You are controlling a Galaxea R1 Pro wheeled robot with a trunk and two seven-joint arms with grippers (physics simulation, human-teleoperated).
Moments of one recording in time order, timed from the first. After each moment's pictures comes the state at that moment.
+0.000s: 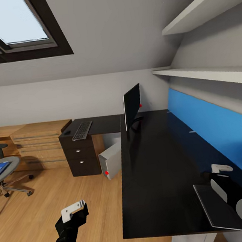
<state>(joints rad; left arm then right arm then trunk) 0.02 -0.06 -0.07 -1.61 0.20 0.36 0.42 -0.74 -0.30 0.03 -0.44 -0.27 0.22 -0.23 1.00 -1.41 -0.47</state>
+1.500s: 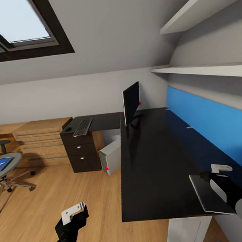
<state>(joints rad) 0.03 -0.06 -0.07 -1.61 0.20 0.36 0.42 -0.74 -0.29 0.03 -0.44 -0.26 0.22 -0.24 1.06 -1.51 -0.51</state>
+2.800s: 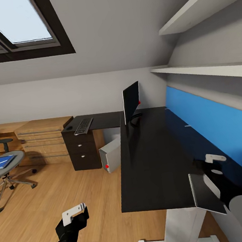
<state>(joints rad) 0.03 -0.06 -0.07 -1.59 0.20 0.36 0.42 -0.73 -0.25 0.02 -0.54 -0.27 0.01 -0.25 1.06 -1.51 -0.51</state>
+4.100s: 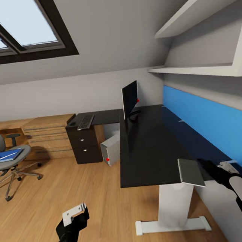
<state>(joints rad) 0.03 -0.06 -0.08 -1.59 0.20 0.36 0.42 -0.40 -0.25 -0.23 -1.24 -1.05 0.45 -0.32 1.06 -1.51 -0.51</state>
